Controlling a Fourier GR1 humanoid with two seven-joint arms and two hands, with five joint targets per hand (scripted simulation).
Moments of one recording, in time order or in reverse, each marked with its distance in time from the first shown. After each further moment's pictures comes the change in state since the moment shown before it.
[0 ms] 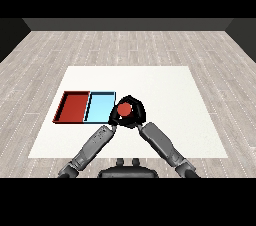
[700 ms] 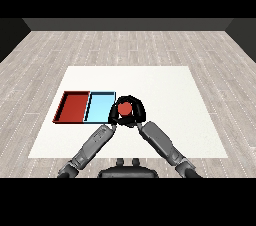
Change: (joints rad) left arm -0.015 0.004 0.003 0.011 -0.011 0.090 0.001; right arm -0.019 -0.004 0.003 0.020 -0.031 -0.003 -0.038
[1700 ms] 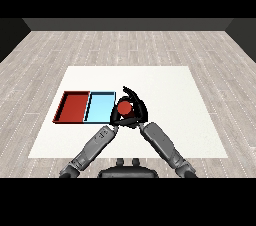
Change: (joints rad) left arm 0.007 -0.020 -0.021 -0.026 0.010 0.034 -0.013; right arm 0.042 0.014 -0.051 -0.086 0.080 0.096 0.050
